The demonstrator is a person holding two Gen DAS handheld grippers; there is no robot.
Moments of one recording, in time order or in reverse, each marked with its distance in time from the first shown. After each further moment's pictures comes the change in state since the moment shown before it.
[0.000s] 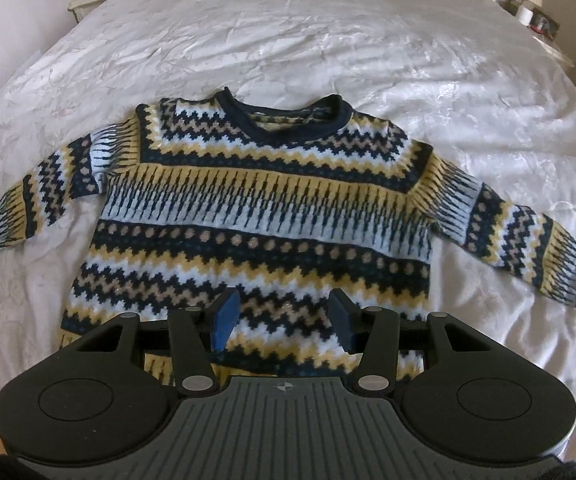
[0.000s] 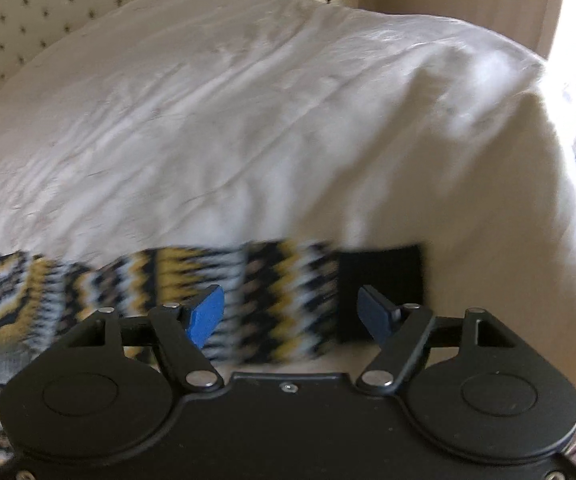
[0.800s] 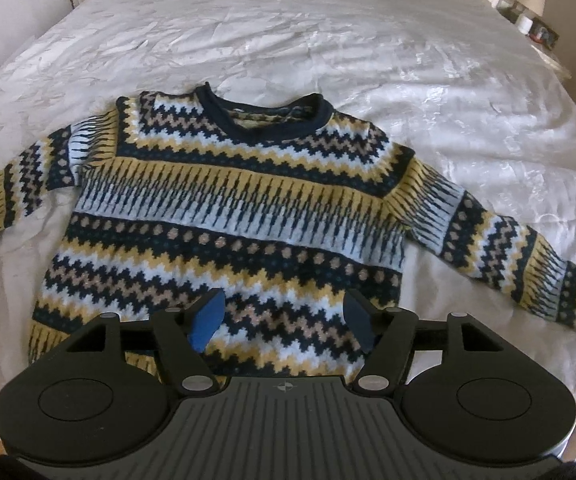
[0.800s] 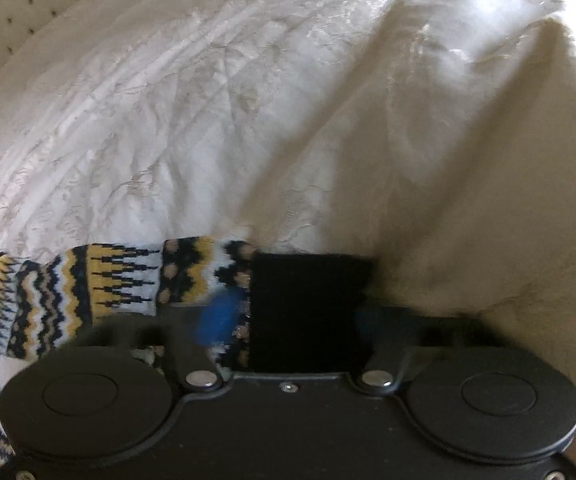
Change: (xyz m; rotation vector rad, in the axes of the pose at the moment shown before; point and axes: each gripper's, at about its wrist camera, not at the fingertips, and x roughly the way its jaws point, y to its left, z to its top) left arm 0.005 -0.016 0.004 -0.039 0.013 -0.046; right arm 0.064 -0.049 0.009 0.026 0.113 0.053
